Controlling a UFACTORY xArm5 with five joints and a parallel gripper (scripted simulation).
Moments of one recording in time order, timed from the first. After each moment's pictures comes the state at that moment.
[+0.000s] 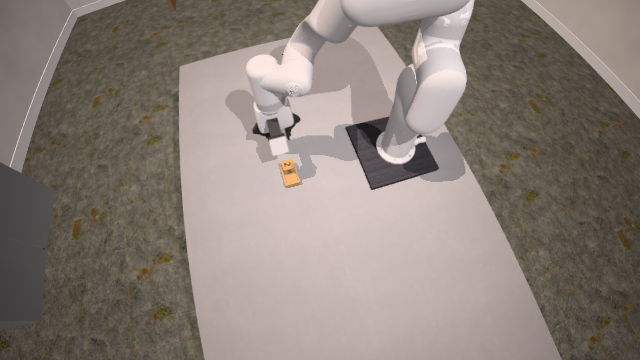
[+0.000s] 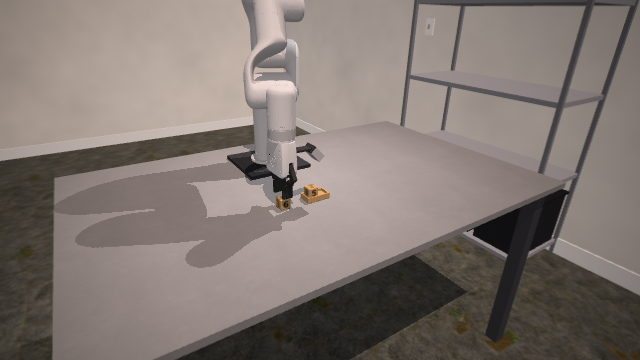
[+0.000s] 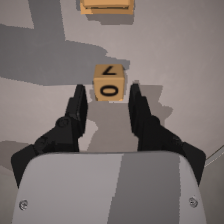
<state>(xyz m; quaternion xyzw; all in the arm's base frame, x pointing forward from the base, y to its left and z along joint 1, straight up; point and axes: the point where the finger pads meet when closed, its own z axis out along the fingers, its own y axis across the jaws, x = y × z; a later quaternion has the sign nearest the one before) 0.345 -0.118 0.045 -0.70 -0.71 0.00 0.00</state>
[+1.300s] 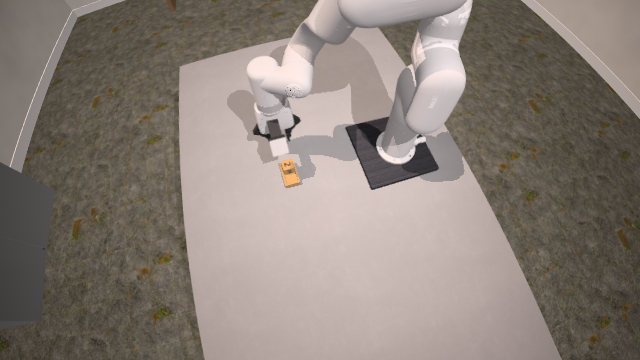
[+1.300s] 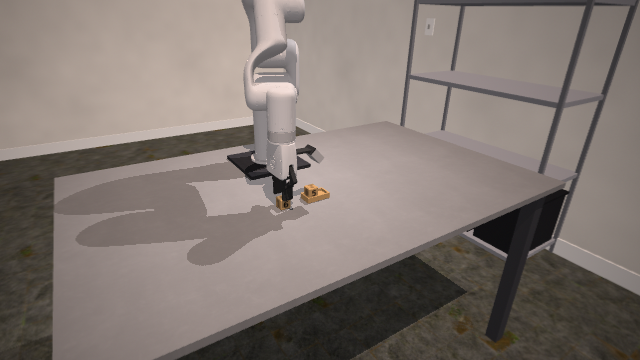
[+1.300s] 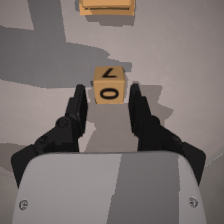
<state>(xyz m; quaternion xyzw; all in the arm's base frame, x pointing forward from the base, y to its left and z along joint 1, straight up) 0.345 -0.118 0.040 -0.70 -0.71 0.00 0.00</state>
